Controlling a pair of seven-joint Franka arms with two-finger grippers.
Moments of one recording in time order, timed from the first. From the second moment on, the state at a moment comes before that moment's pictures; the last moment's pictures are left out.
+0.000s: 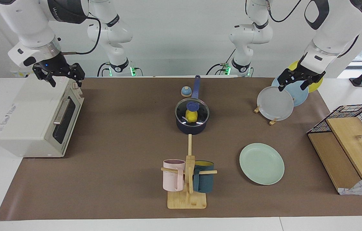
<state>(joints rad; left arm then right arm) -0.10 -0.01 0.02 -1.61 -0.03 1.55 -0.07 -0.02 -0.04 -0.02 -1.64 -0.08 1.52 -0.08</state>
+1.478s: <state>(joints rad) -0.10 -0.01 0.02 -1.61 -0.03 1.55 -0.07 -0.02 -0.03 -0.02 -1.60 -0.01 1.51 -0.09</state>
